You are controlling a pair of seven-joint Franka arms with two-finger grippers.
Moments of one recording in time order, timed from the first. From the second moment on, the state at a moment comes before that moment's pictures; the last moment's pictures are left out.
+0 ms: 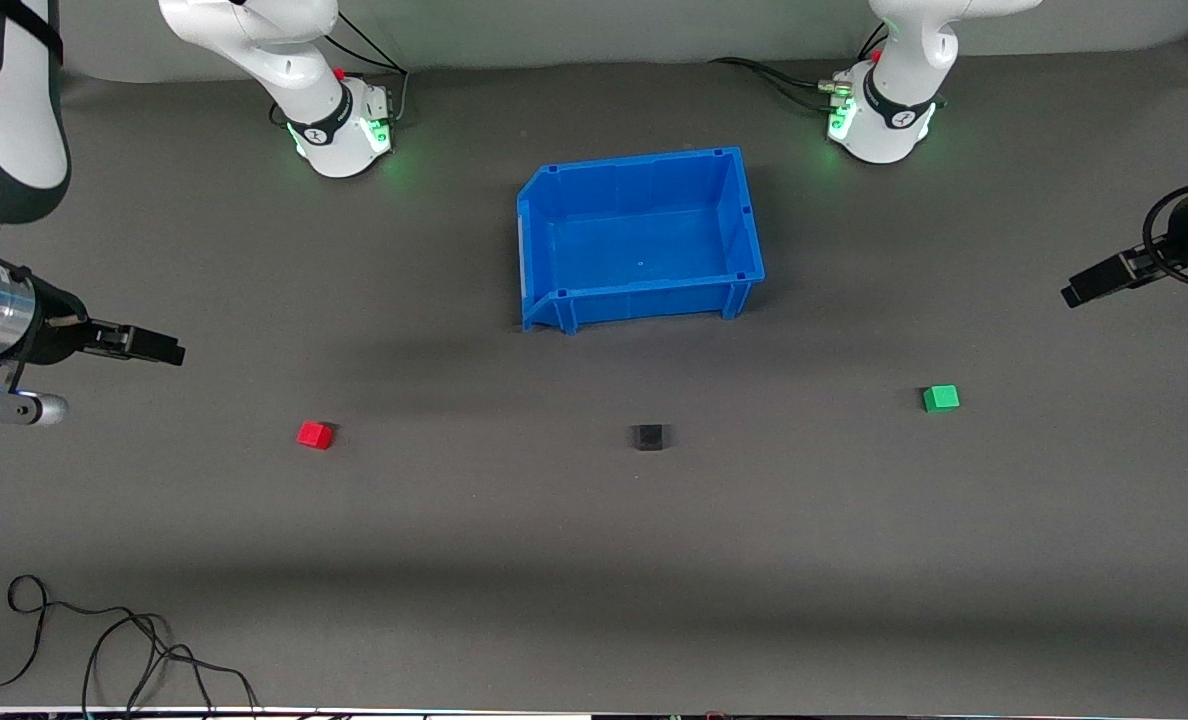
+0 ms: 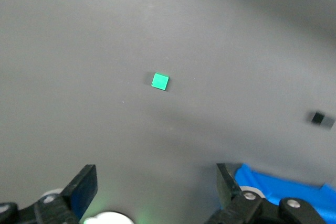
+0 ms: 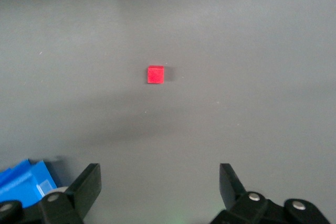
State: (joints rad) left arm 0.04 0.03 -0.02 -1.57 -0.03 1.52 -0.45; right arm 0.01 0.22 -0.02 -1.48 0.01 1.53 0.23
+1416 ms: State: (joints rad) left arm 0.26 0.18 0.00 -1.99 -0.45 1.99 -1.17; right arm 0.04 0.35 -0.02 -1.89 -0.02 2.04 0.90
